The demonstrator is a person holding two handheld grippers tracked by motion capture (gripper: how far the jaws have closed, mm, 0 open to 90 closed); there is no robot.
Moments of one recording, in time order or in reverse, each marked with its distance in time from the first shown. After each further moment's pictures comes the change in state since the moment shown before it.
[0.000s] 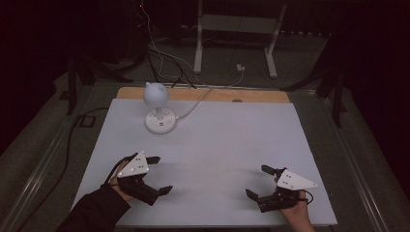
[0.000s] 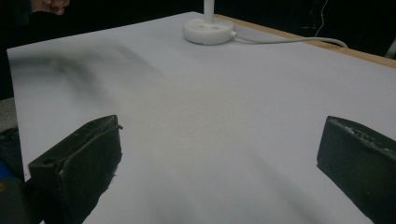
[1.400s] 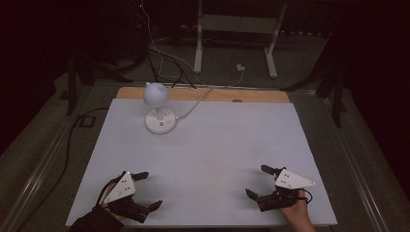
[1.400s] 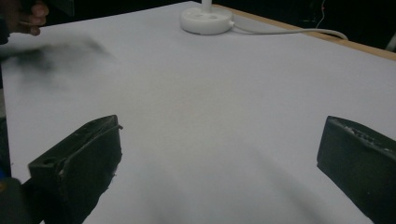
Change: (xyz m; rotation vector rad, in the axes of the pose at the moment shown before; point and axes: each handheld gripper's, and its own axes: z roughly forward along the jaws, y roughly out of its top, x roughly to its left) left arm -0.022 -0.067 -0.011 -0.068 0.062 -0.024; right arm -0.004 -0.004 0.003 0.031 -0.008 -0.012
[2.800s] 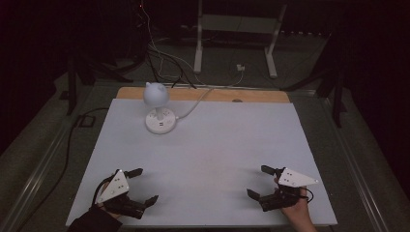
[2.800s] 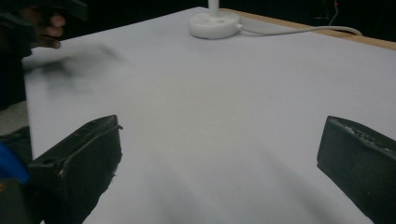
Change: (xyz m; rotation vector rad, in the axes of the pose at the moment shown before) left arm 0.007 -0.003 -0.010 -0.057 0.077 -0.018; right arm -0.005 -0.001 -0.003 -0.016 0.052 0.056
